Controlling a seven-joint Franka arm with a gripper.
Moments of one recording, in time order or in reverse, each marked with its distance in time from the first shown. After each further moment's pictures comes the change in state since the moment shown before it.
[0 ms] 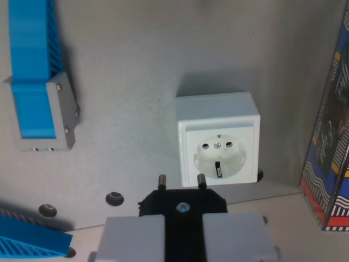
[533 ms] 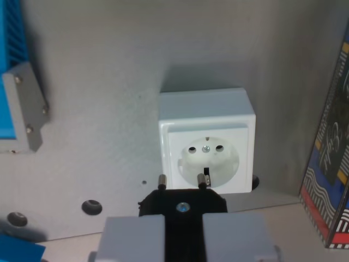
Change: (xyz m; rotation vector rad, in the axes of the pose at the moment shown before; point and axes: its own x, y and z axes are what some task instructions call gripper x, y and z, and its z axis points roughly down) arm -0.016 0.012 0.033 0.000 0.000 -0.013
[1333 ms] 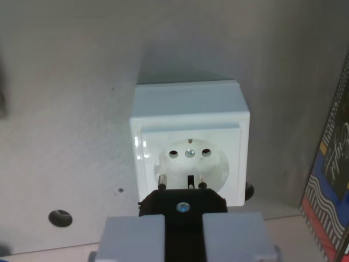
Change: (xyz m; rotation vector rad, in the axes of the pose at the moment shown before) arm -0.016 0.012 0.033 -0.002 -0.001 -0.014
